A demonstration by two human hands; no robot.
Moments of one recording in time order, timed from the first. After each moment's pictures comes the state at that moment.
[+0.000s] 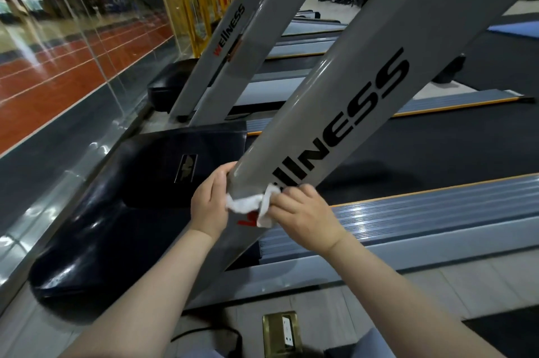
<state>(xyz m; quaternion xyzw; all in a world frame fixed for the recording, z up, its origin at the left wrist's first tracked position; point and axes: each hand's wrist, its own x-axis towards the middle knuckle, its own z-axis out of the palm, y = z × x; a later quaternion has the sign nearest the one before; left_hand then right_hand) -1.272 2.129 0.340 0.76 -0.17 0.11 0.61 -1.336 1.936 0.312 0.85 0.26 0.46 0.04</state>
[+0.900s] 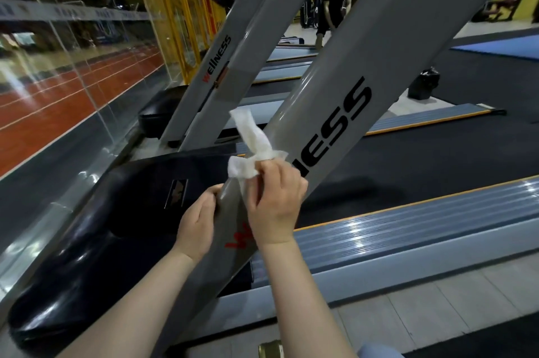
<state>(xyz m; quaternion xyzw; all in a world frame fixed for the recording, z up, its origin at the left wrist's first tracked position) -1.275 2.131 0.357 0.79 -0.22 0.05 0.58 -1.317 1.996 0.373 0.74 -0.08 0.61 -0.27</state>
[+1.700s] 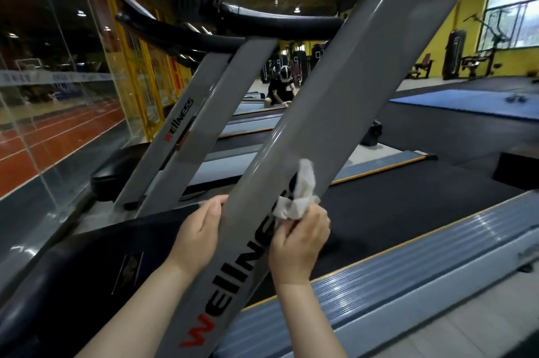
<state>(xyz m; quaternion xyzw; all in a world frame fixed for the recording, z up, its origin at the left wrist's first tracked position) -1.260 2.037 0.466 0.76 -0.35 0.05 0.55 -1.321 1.894 0.416 0.66 -0.21 0.67 -0.29</state>
